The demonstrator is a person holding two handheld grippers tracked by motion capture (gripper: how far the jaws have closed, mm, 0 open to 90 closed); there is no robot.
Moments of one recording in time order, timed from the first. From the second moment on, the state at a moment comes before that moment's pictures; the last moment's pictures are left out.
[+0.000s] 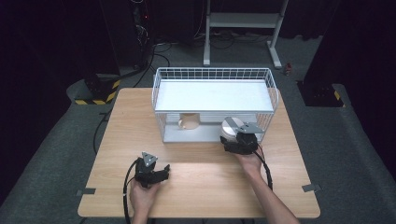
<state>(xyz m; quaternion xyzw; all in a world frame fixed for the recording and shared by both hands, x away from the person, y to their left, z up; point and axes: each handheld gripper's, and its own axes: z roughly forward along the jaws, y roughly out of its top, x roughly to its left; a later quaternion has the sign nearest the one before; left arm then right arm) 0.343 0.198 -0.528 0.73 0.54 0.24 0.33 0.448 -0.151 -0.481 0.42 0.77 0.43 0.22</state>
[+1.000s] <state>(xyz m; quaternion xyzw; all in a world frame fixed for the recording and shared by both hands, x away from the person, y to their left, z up) 0.343 0.198 -0.528 0.74 0.54 0.24 0.33 0.475 -0.148 -0.490 0.42 0.77 0.42 0.24</state>
